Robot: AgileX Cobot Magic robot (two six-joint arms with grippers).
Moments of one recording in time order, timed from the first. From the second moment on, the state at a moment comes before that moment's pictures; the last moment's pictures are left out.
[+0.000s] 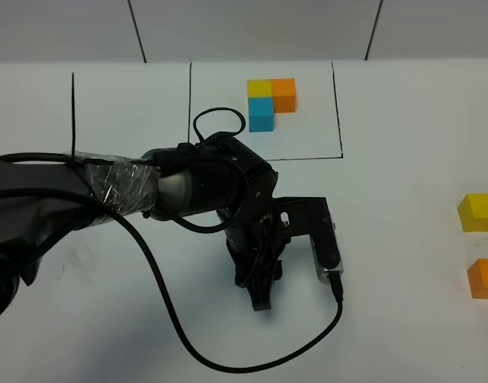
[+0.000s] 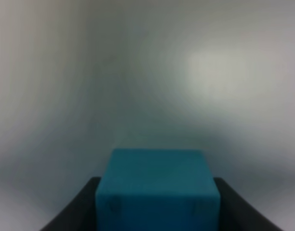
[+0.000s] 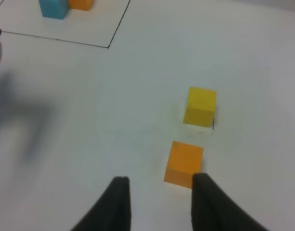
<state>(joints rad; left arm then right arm) -0.83 2.10 -1.34 -0.01 0.67 0.66 0.13 -0.01 -0.50 0.02 1.07 -0.08</state>
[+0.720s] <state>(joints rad) -0.83 1.62 -1.34 0.09 0.86 0.62 0.13 -0.01 -0.50 0.02 1.07 -0.08</state>
